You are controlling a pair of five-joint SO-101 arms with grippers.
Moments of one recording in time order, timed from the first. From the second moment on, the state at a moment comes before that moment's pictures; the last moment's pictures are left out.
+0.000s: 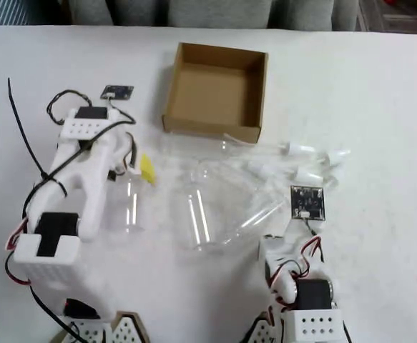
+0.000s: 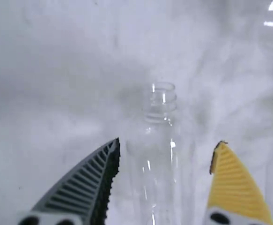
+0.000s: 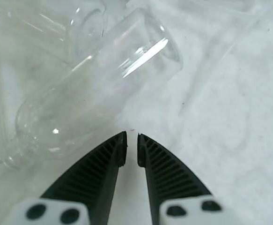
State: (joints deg) left arm -4.5 14.9 10.1 74.3 1.7; right arm -4.9 -102.5 96.5 72.3 -3.7
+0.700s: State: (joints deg) left arm -5.8 20.1 6.5 73.0 1.7; right arm -4.9 -102.5 96.5 72.3 -3.7
